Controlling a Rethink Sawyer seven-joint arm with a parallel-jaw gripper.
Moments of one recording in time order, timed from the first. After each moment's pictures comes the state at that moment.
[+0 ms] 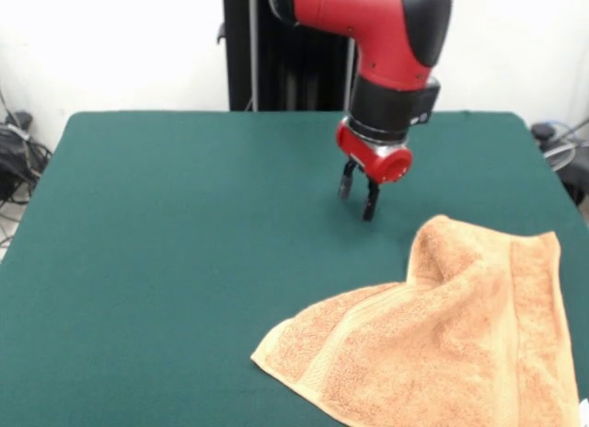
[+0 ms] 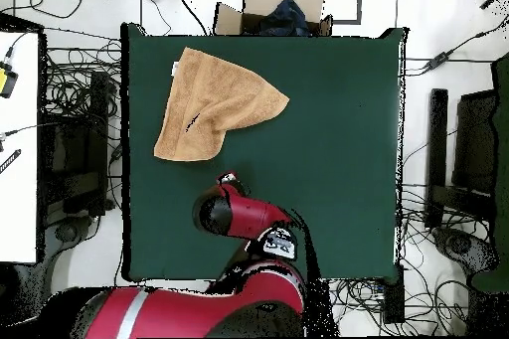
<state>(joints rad) -0.02 -0.41 -0.15 1.89 0.12 -0.02 2.62</state>
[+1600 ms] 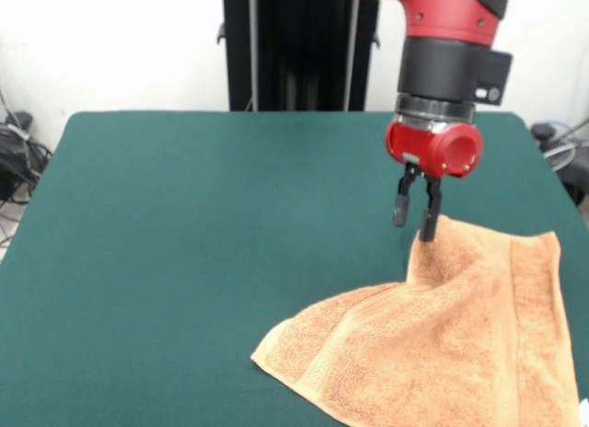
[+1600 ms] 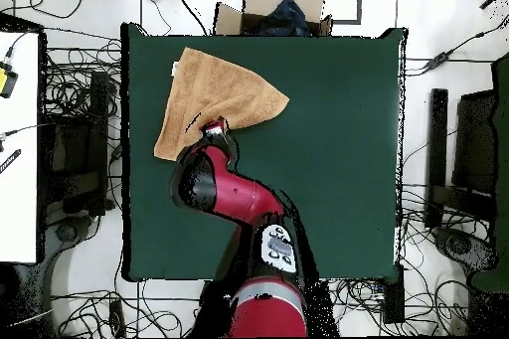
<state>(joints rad) -0.03 -0.57 -0.04 1.87 0.32 -0.20 2.62</state>
